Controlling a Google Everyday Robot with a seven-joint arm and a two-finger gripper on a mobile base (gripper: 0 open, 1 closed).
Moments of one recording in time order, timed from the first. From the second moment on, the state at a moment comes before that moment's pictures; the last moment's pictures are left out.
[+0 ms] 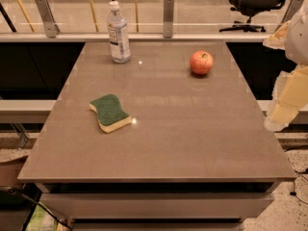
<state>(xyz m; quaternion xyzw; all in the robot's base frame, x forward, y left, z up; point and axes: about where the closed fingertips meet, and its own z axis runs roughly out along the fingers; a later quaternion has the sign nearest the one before) 0.438 -0.212 0.993 -0.60 0.78 -0.05 0.18</state>
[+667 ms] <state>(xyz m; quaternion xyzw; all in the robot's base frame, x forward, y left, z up) 0.457 -0.214 0.996 -0.59 0.78 -0.05 0.20</state>
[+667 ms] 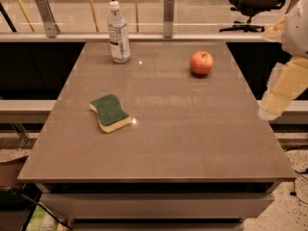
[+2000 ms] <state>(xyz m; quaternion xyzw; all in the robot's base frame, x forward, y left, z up) 0.561 -0.257 0.987 -0.51 0.76 0.10 0.40</state>
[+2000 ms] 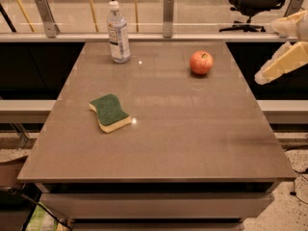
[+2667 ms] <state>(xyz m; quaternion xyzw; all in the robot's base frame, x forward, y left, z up) 0.610 -0.277 0.973 -0.46 0.74 0.12 0.47</state>
